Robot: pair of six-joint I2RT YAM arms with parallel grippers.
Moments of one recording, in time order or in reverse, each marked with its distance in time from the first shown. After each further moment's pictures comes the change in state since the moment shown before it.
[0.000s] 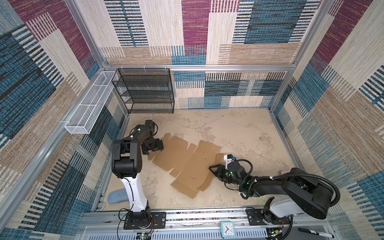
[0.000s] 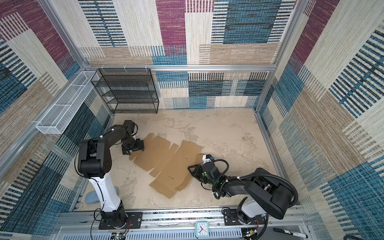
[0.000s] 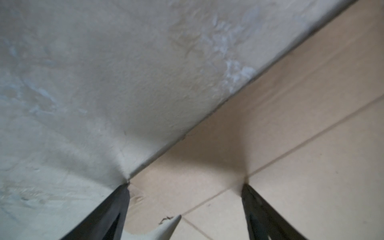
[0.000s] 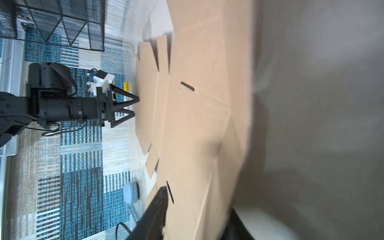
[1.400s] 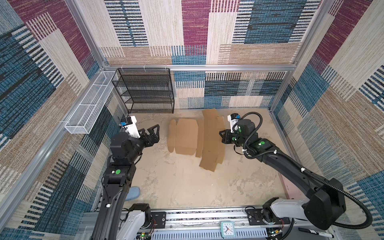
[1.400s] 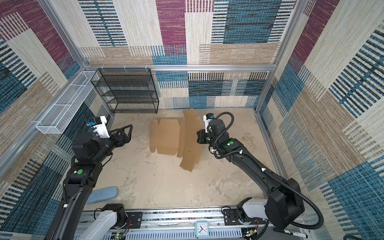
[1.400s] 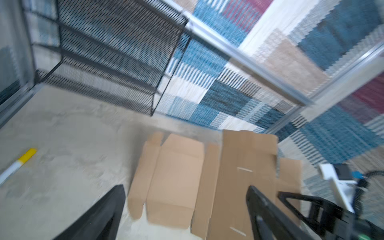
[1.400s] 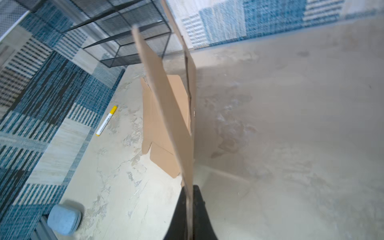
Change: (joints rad) left arm -0.032 -1.179 -0.418 0.604 0.292 -0.138; right arm -0.318 -0.084 0.842 -0.985 -0.090 -0.871
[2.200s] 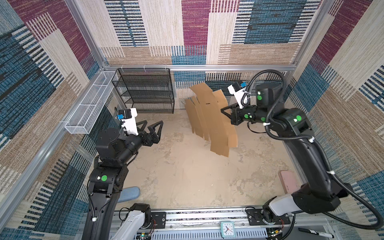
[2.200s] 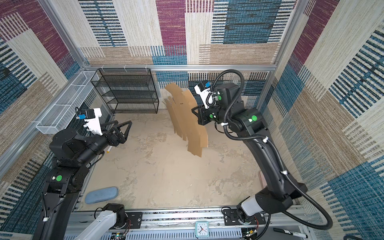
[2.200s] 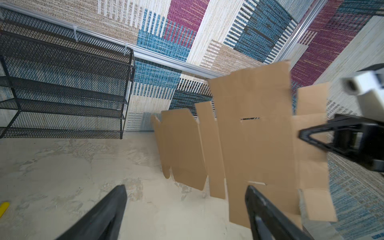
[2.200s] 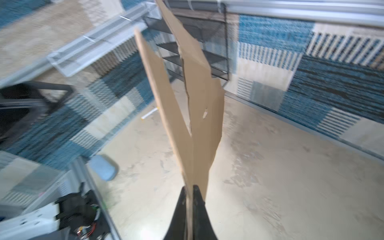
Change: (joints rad) left arm -0.092 -0.005 0.256 -0.227 0.015 0.092; right arm 0.035 0.084 0.888 -0.654 -0.203 -0.308
